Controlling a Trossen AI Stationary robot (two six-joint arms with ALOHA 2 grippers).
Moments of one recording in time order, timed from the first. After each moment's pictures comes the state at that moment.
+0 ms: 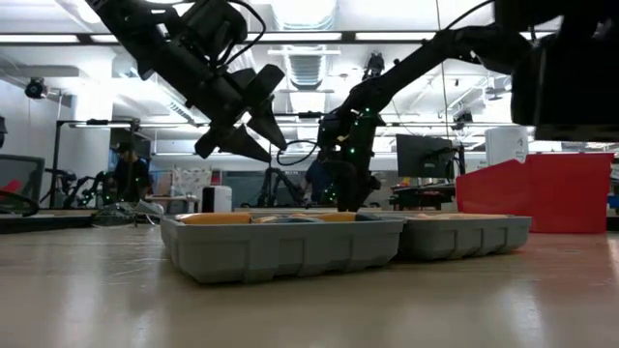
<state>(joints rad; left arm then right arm) 0.16 1.45 0.76 0.08 -0.29 -0.63 -0.71 2.37 2.04 -1.02 -0.16 -0.15</state>
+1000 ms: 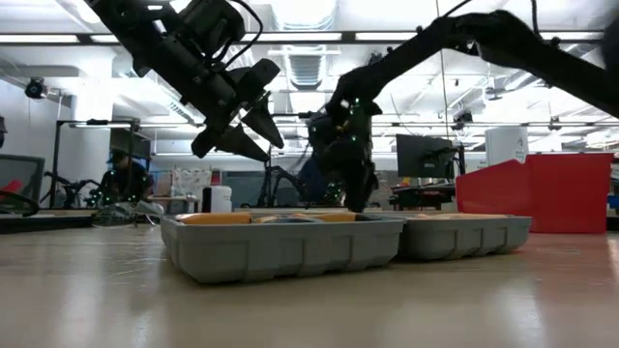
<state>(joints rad) 0.16 1.43 0.76 0.03 -0.22 -0.65 -0.59 2.36 2.02 -1.26 -0.30 -0.26</state>
